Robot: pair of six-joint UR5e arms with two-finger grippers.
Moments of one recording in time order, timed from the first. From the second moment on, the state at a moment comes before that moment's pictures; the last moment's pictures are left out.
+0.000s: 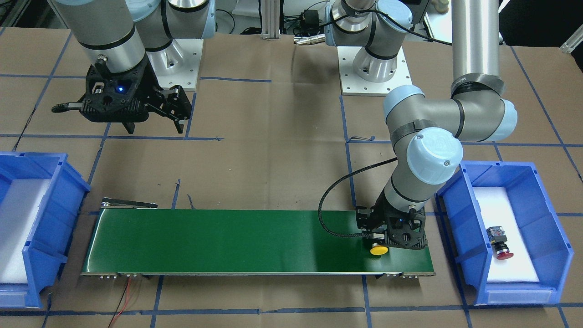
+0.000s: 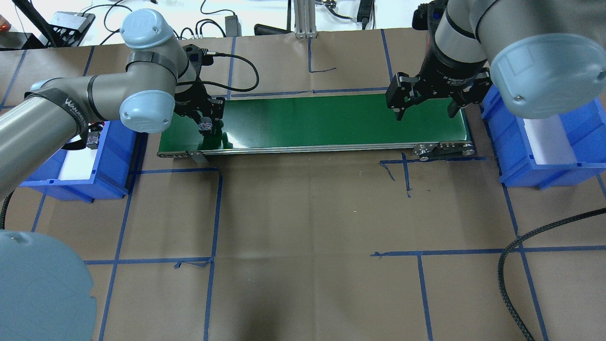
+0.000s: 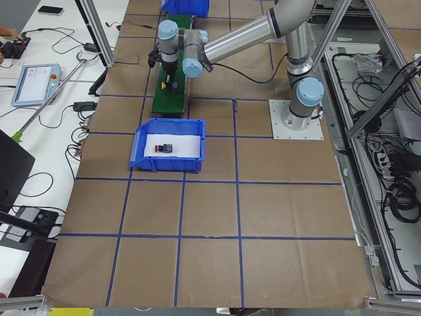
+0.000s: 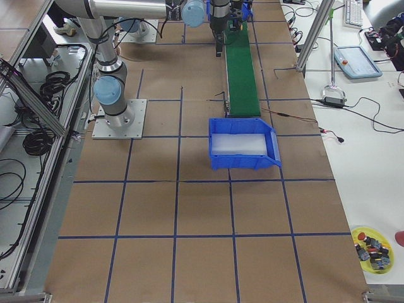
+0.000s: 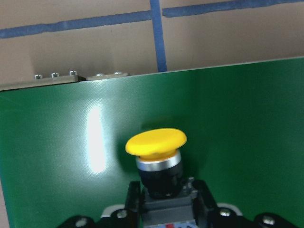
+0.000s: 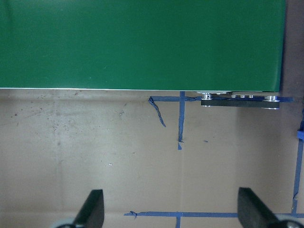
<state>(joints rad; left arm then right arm) -1.55 -1.99 -1.66 -0.96 1.56 0.15 1.63 -1.55 1.64 -1.70 -1.56 0.04</state>
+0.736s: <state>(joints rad) -1.54 -1.93 -1.38 -1.30 1.57 0.15 1.63 -1.55 1.64 -1.70 -1.56 0.04</state>
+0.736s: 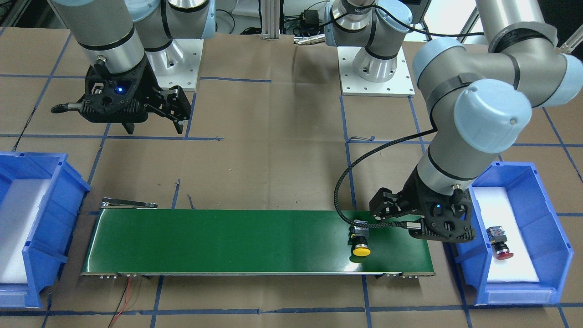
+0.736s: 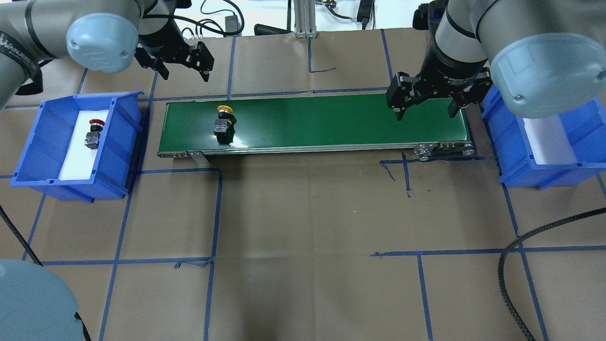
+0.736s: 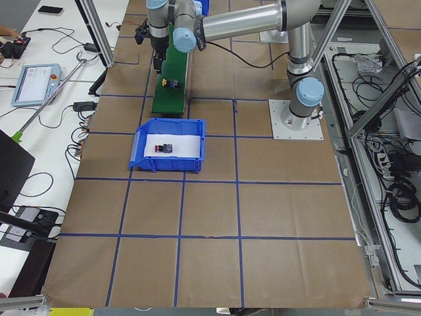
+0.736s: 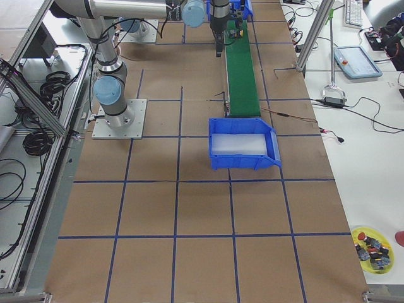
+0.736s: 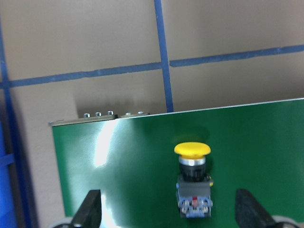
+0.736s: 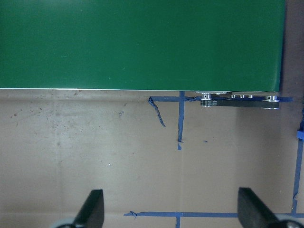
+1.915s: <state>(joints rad) -1.09 -1.97 -1.35 -1.35 1.55 0.51 1.63 -1.56 1.64 -1.69 -1.56 0.04</state>
